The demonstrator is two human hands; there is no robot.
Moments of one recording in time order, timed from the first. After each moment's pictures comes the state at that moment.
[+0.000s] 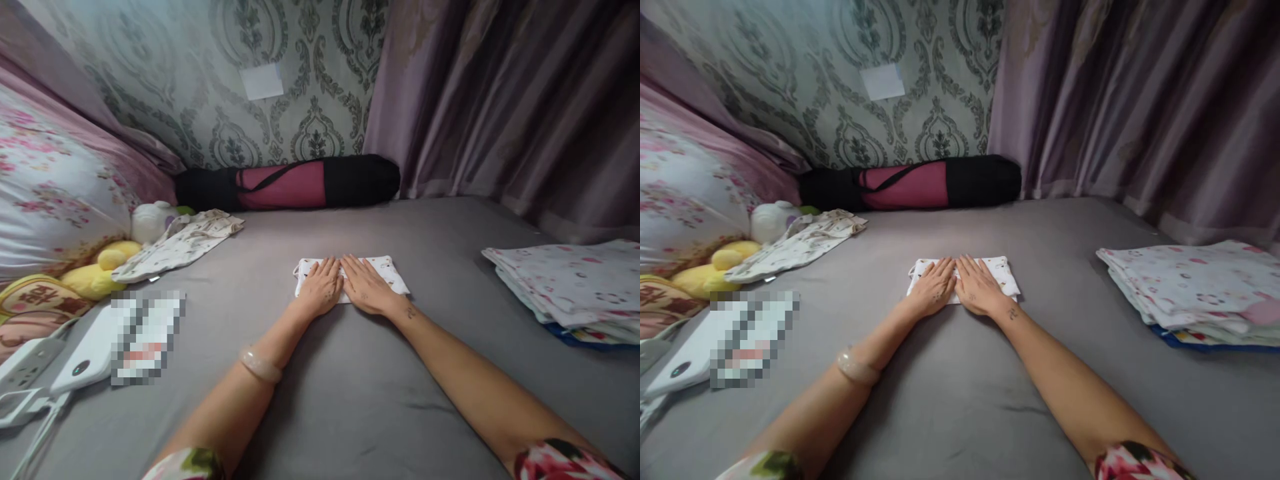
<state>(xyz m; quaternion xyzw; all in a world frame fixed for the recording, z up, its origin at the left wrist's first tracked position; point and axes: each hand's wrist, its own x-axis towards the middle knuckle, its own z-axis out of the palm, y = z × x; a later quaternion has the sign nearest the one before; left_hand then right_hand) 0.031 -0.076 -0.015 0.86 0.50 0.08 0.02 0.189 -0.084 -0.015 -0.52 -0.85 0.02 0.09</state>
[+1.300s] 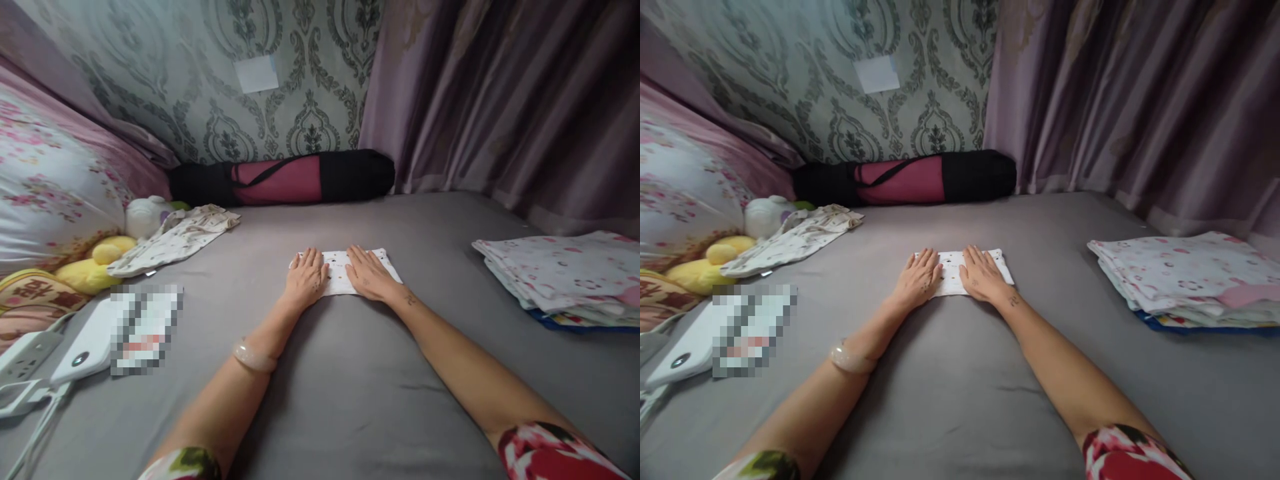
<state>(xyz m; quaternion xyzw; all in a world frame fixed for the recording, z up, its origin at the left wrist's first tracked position) 0.015 -0.080 -0.015 0.82 0.56 0.10 -0.07 0.202 -0.082 -0.009 -0.58 -0.81 0.04 0.08</state>
